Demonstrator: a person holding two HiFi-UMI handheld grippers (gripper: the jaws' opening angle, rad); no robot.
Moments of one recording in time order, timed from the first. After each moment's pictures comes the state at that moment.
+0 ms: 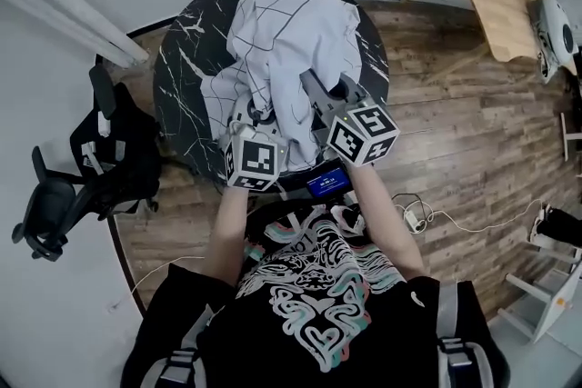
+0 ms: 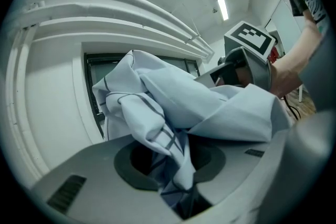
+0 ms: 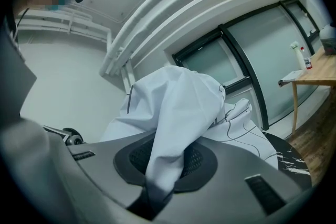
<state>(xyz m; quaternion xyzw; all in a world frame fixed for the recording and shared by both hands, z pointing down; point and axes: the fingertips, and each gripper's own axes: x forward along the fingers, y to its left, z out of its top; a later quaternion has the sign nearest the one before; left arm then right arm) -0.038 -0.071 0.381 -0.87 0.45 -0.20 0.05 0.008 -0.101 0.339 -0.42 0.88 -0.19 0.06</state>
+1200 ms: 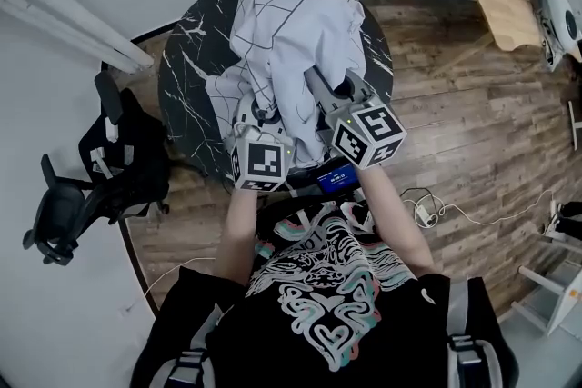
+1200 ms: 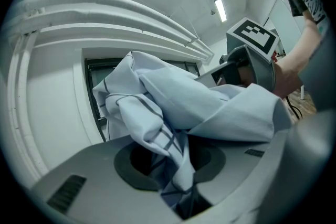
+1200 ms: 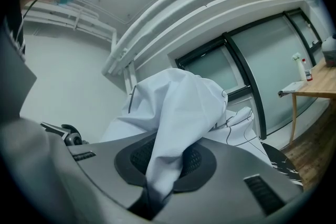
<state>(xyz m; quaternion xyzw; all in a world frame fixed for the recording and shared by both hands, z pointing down) -0.034 -0.068 0.367 -0.87 0.46 -0.18 0.07 0.011 -0.093 0.321 -0.44 0.88 -0.15 0.06</state>
